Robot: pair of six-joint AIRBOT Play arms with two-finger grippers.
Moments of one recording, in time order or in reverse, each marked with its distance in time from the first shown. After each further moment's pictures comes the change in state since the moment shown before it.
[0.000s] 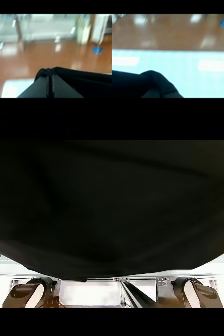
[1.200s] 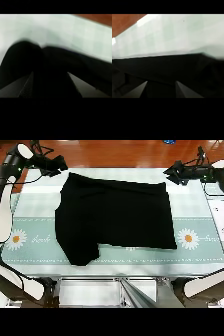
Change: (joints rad) left arm 0.001 -1.221 0.050 -0.247 0.307 -0.160; right arm 0.090 -1.223 -0.008 0.381 -0.496 -0.116
